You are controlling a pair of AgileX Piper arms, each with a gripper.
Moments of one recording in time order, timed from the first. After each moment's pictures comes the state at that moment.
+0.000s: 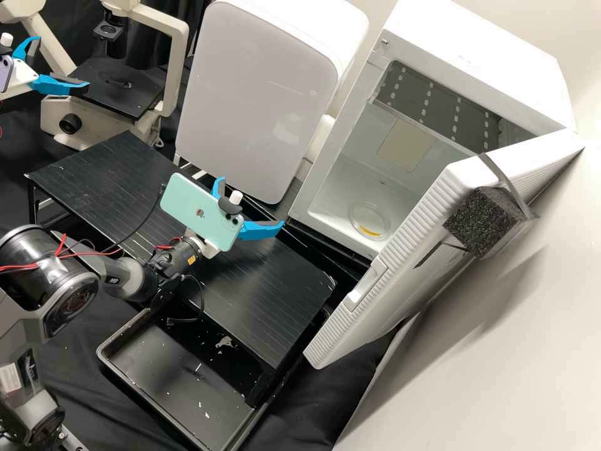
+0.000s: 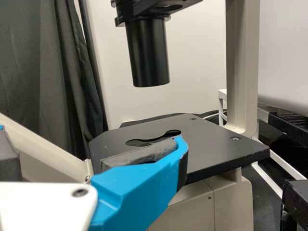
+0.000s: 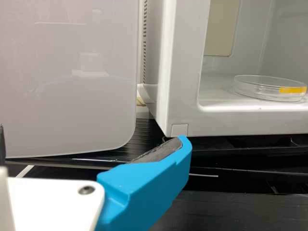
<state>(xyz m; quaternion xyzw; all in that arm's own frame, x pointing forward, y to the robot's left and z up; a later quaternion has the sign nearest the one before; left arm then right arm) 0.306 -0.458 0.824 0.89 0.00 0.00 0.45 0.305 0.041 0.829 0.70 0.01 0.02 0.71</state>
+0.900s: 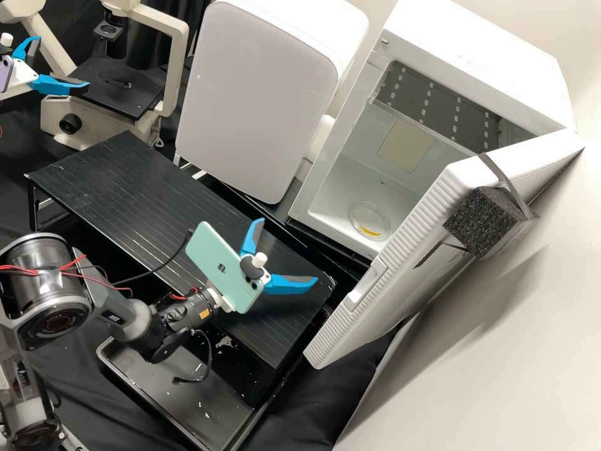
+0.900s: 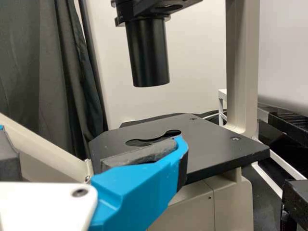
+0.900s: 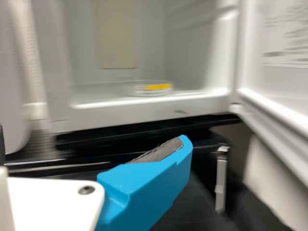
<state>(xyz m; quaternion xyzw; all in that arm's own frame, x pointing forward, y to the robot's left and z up) 0.306 -0.458 0.824 0.89 0.00 0.00 0.45 0.261 -0.039 0.894 0.72 -0.11 0.07 0.68</state>
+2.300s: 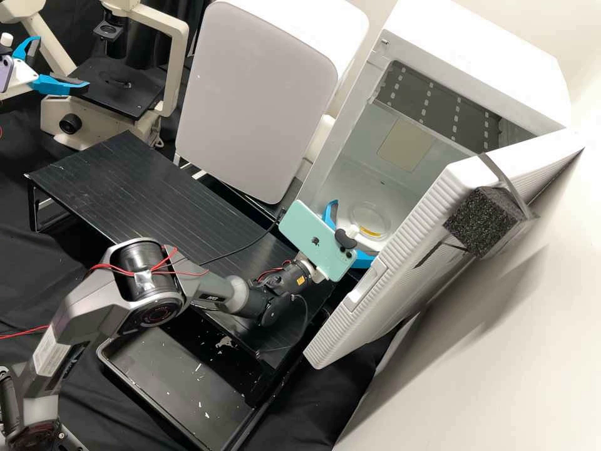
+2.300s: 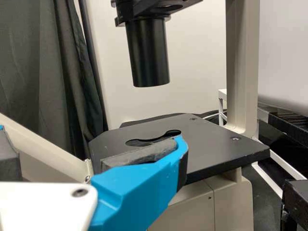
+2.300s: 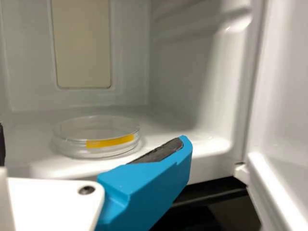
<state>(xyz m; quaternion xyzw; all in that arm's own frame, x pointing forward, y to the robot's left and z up) 0.306 -0.458 0.824 0.89 0.00 0.00 0.45 0.406 -0.066 0.962 0.71 -0.08 0.07 0.70</state>
